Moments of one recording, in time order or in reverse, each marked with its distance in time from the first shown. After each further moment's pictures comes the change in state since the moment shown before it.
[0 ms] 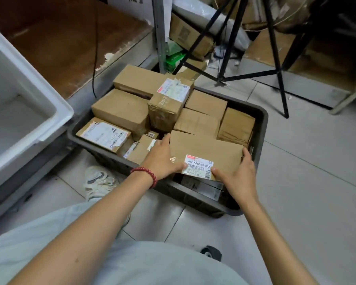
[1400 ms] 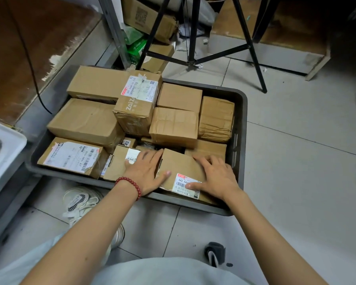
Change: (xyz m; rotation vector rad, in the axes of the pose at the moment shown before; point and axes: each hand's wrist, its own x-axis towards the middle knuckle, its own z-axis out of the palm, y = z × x) left_hand 0.040 -0.029 0.020 0.661 -0.277 0.145; right_hand 0.039 0.027 0.025 -0.663 -0.390 -0.164
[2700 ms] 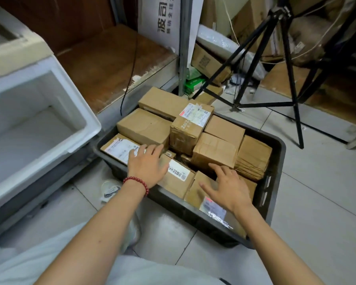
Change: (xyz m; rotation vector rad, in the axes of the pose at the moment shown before) left_hand -0.057 -0.057 -0.038 0.024 0.424 -0.347; right_hand 0.004 -0.066 -0.029 -0.131 0.206 -0.213
